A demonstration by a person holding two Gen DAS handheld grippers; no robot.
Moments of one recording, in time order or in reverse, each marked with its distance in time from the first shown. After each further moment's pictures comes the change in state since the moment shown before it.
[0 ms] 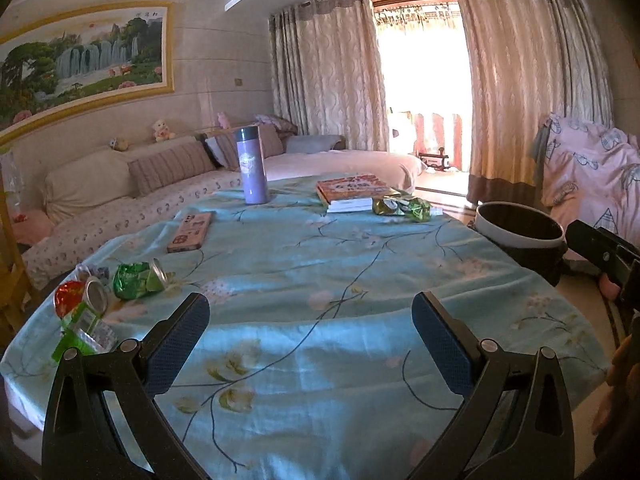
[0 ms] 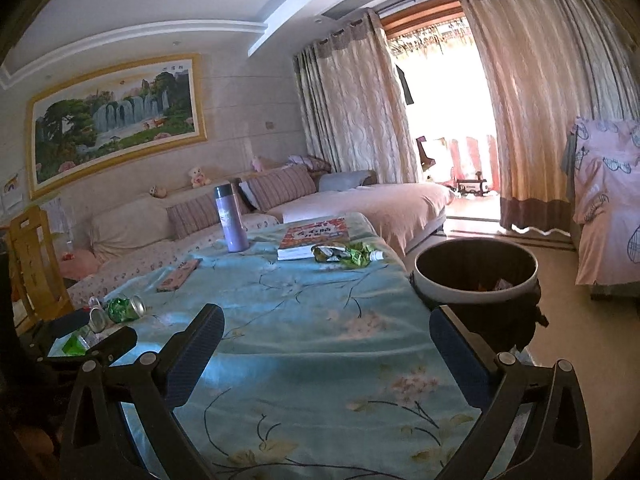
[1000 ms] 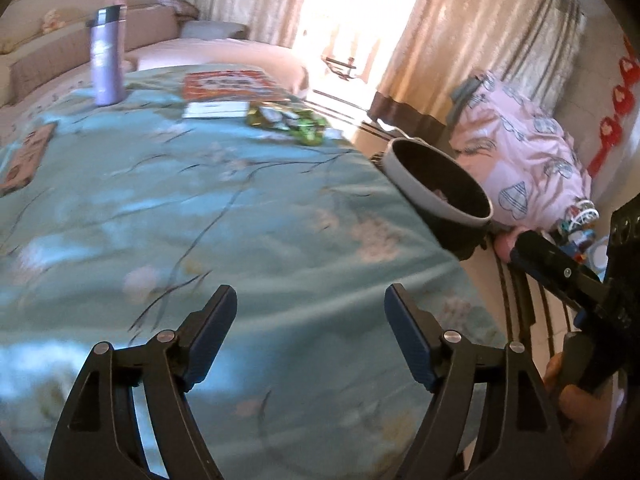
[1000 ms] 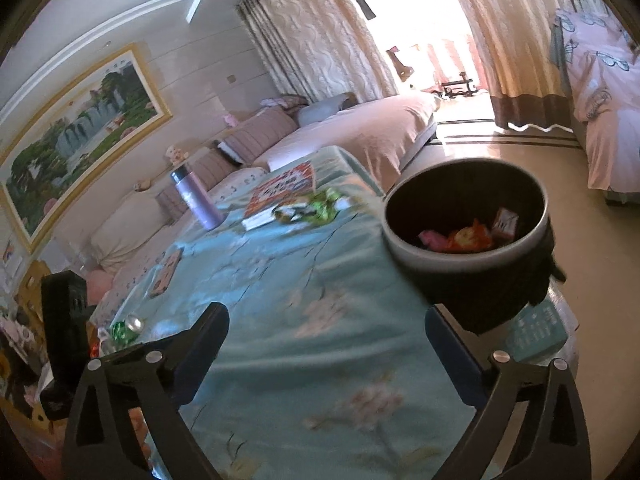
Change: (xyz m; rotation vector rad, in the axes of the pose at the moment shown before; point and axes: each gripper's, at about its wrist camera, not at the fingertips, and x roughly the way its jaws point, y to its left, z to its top) left arm 0.106 -0.056 0.035 -0.088 0.438 -0.451; right arm 0.064 -0.075 0.019 0.248 0.296 0.049
